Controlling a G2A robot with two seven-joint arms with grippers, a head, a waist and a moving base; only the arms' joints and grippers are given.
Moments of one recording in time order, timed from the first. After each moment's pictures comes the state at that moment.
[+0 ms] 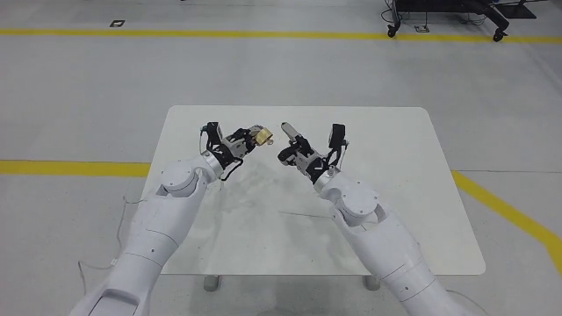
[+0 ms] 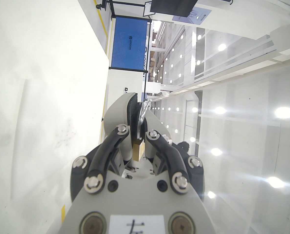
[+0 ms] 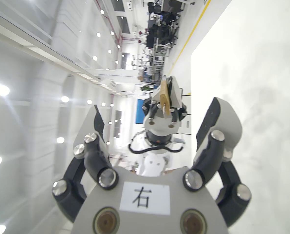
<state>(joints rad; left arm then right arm) 0.97 -1.31 -1.11 -1.00 -0.57 -0.10 -0.68 -1.24 -1.38 1.06 -1.45 0.38 -0.02 0.21</state>
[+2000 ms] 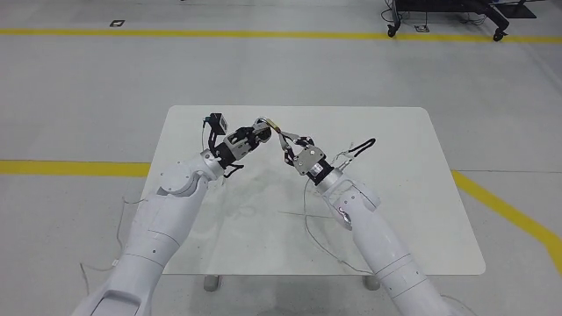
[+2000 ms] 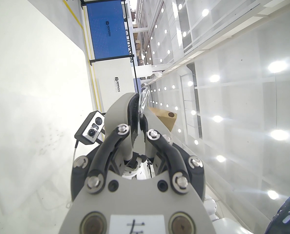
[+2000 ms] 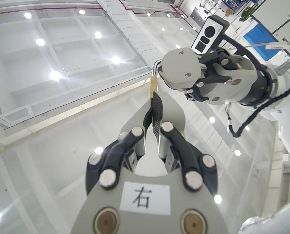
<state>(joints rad) 0.97 -1.32 -1.14 -1.03 -0.51 -0.30 -0.78 -1.24 -1.46 1.14 -1.31 1.37 0.23 0.45</state>
